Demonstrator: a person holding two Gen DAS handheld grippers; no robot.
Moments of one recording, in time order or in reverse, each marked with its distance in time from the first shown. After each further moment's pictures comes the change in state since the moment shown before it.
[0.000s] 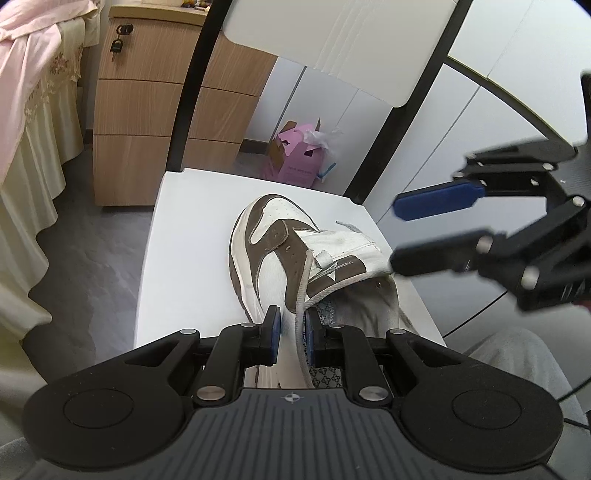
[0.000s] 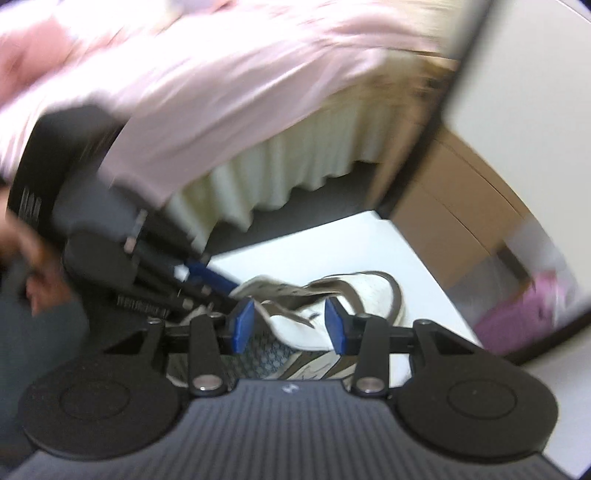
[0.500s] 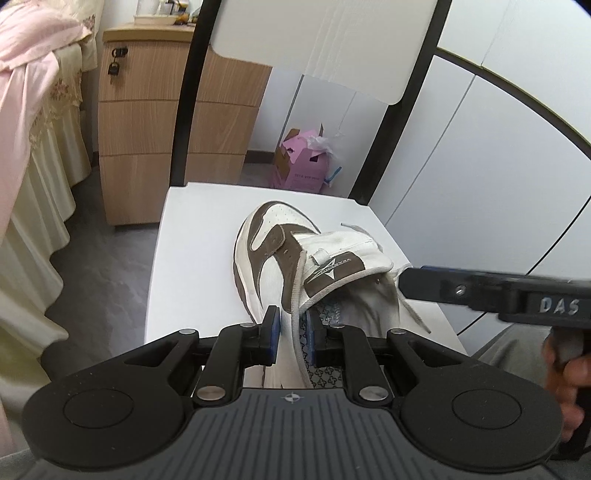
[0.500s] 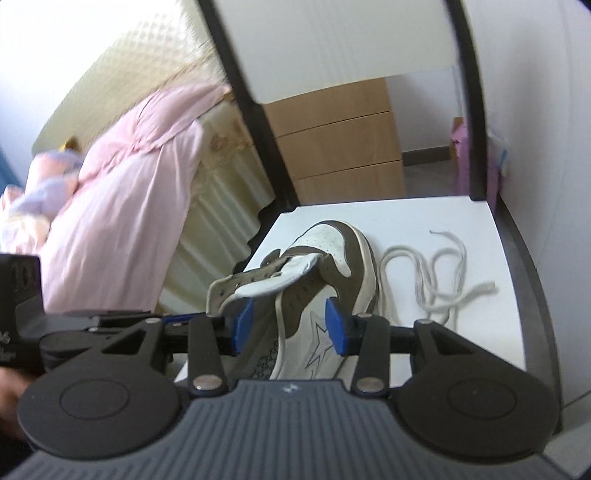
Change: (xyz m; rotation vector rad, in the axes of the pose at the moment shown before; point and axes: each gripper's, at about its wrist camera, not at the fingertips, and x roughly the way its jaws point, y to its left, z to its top) left arm -0.003 -0.016 -0.002 0.071 -0.038 0.063; right arm 0.004 0.007 -0.096 0.685 -0.288 -0.127
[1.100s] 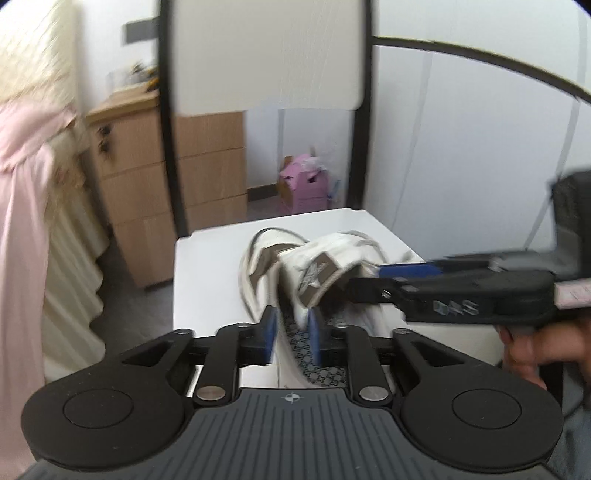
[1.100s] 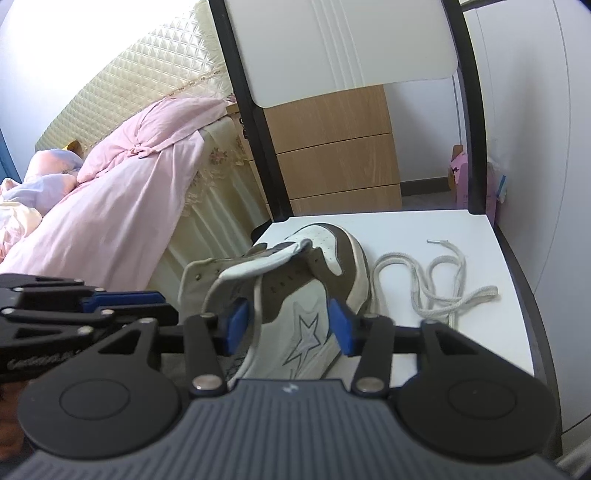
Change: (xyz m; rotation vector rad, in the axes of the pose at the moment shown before) left arm -0.027 -0.049 -0.015 0.300 -0.086 0.113; right arm 0.018 -0.019 -0.023 -0.078 -0.079 0.027
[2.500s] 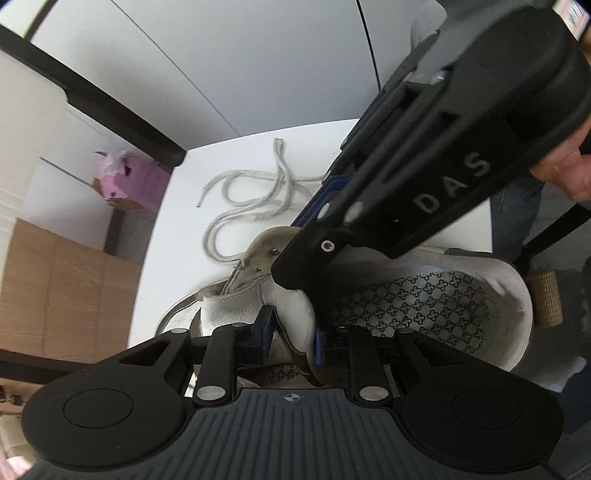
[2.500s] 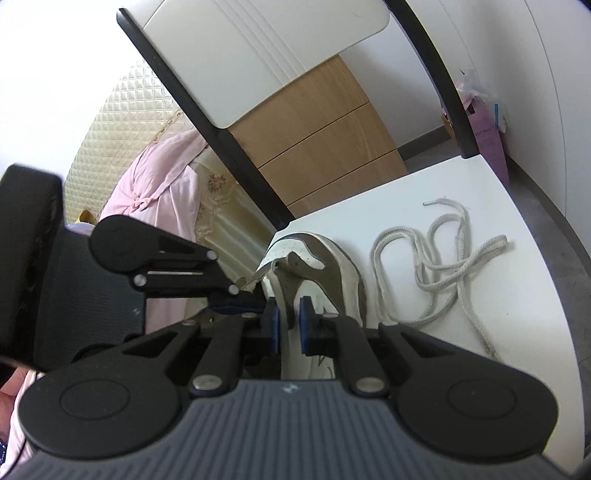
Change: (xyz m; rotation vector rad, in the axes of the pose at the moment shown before) left arm 0.118 -0.054 0.046 0.995 0.368 -0.304; right arm -0.001 -0.049 0.005 0.298 0.004 0.102
